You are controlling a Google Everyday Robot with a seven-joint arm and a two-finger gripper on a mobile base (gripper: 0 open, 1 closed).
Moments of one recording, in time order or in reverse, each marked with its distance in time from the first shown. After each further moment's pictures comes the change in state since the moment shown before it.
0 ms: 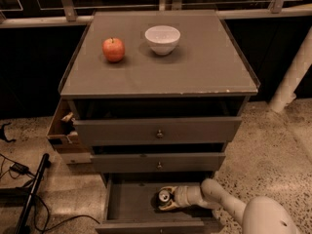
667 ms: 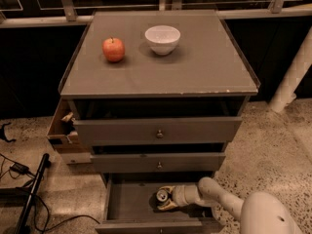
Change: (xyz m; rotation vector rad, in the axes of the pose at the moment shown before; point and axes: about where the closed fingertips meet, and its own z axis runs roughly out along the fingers) arm -0.005 -0.001 0.008 -0.021 0.035 -0.002
